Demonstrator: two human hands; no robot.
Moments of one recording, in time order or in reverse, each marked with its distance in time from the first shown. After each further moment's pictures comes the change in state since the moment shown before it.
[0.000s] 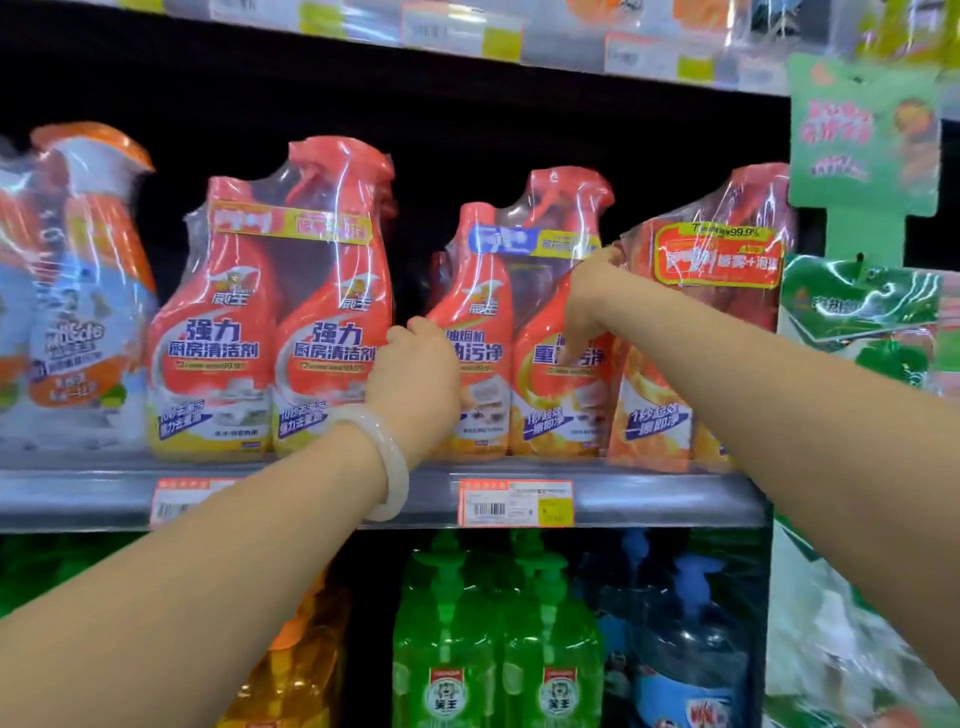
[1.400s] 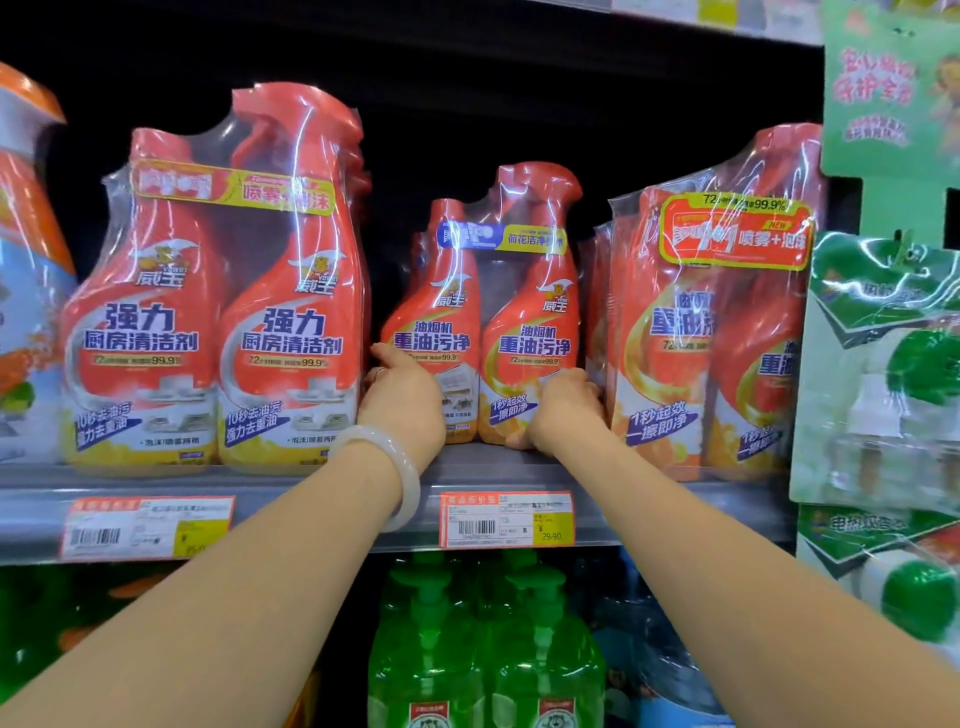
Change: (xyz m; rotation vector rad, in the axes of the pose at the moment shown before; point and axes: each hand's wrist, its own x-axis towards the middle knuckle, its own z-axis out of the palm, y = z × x) left_hand 0.043 -0.014 0.078 -0.032 -0.054 -0.171; right_hand 0.049 -0.098 0.090 1.242 -0.023 0.218
